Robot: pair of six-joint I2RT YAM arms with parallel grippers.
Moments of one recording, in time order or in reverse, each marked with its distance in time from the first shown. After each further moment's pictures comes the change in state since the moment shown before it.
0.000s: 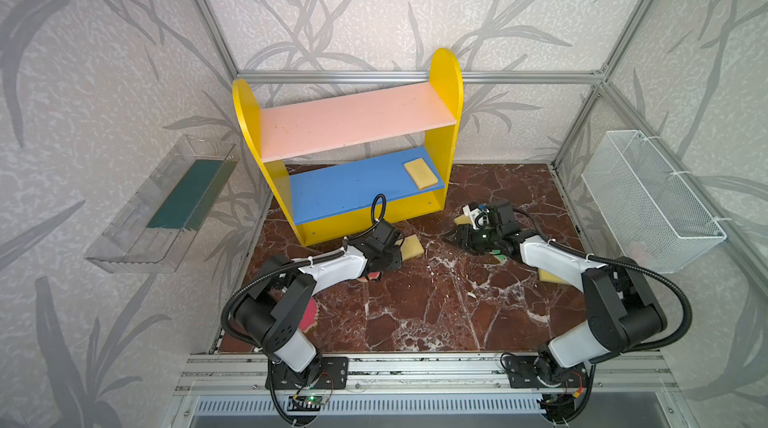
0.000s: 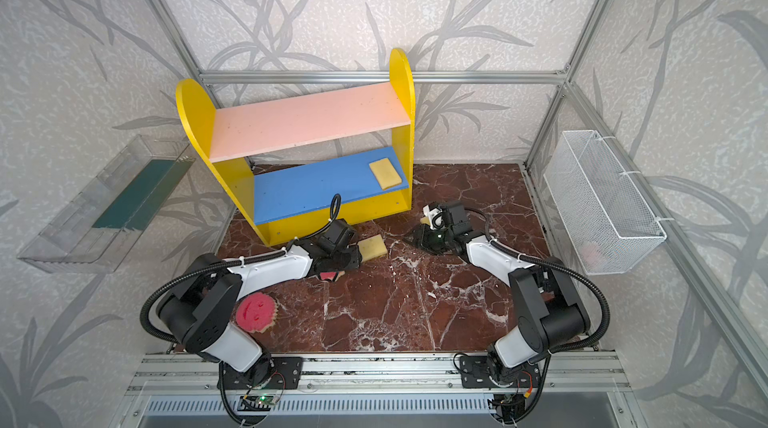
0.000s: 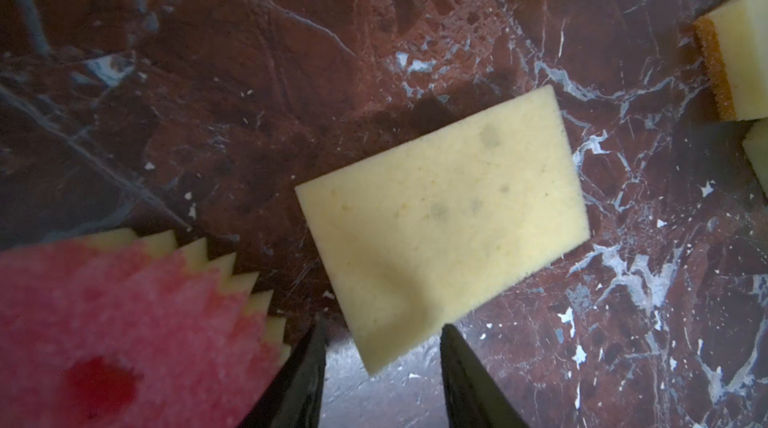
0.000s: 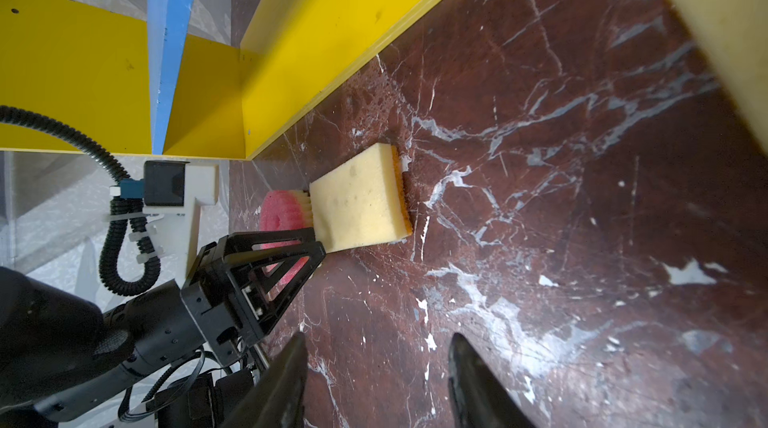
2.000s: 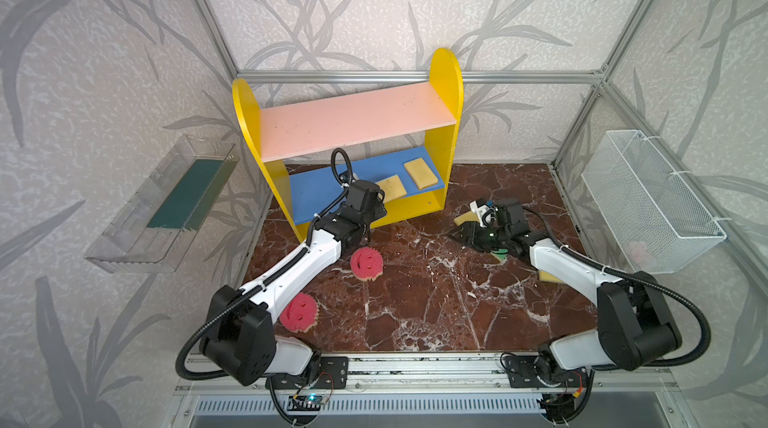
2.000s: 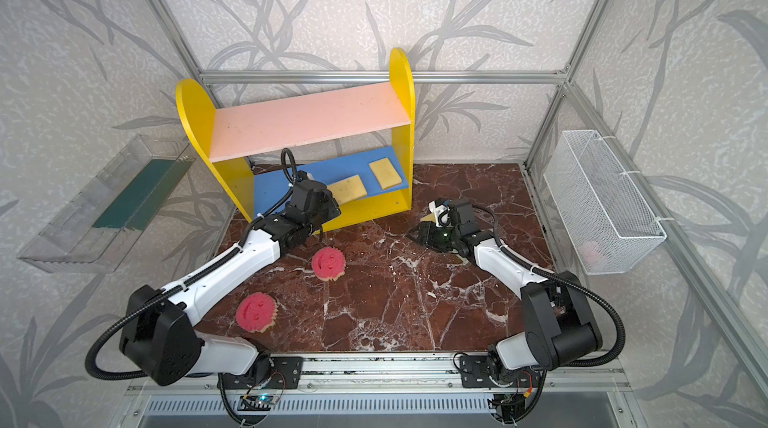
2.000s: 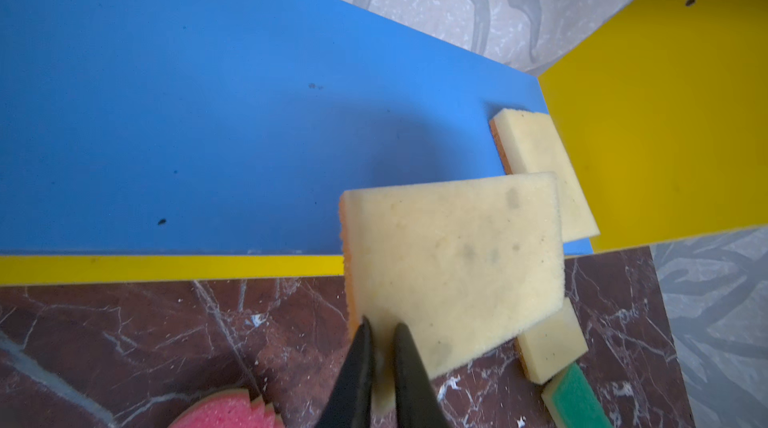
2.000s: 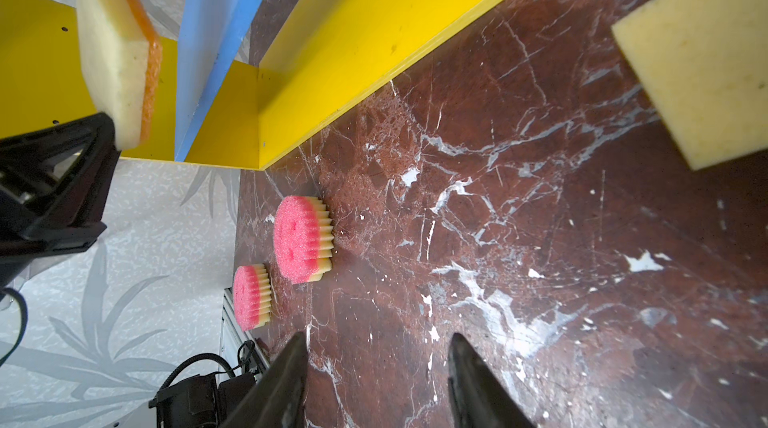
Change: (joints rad) left arm 0.148 -0.184 0.278 -0.063 -0.250 -0.073; right arm -0.029 -0.099 -0.011 -0.038 0.013 -0.018
